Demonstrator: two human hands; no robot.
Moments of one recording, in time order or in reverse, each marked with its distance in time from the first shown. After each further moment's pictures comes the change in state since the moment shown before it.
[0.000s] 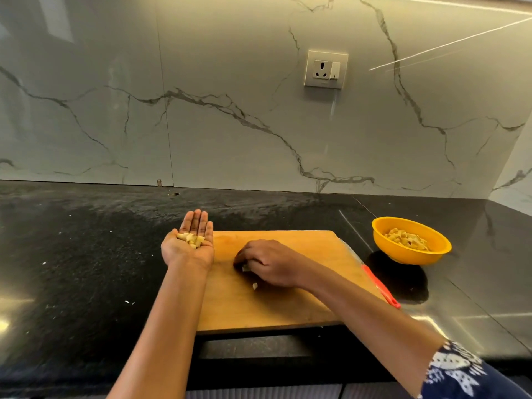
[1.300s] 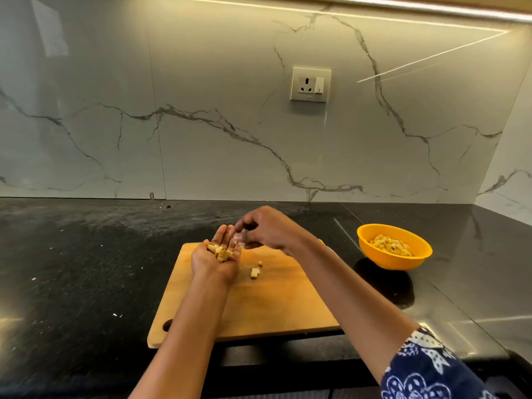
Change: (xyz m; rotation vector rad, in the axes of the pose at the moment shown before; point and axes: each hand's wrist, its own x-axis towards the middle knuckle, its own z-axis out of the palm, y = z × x) left_hand -0.019 -0.053 0.012 0.104 -0.024 -0.192; right_hand -0.002 -0.010 -0.061 0.540 0.243 0.250
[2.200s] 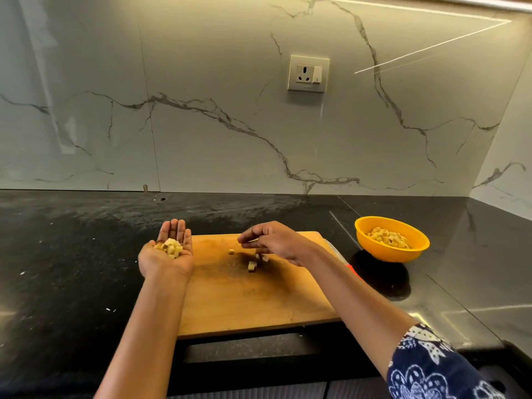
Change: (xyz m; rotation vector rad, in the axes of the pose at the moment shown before) left_hand -0.001 0.057 -0.022 -0.140 0.049 0.201; right_hand 0.007 0.059 0.010 0.178 -0.112 0.142
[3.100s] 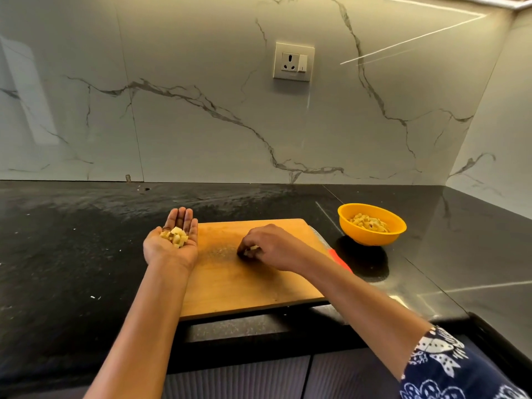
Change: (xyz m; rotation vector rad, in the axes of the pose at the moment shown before) left_hand -0.014 -0.024 -0.001 0.071 -0.053 -0.087; right_hand -0.039 0.009 0.007 -0.843 0.049 -0.285
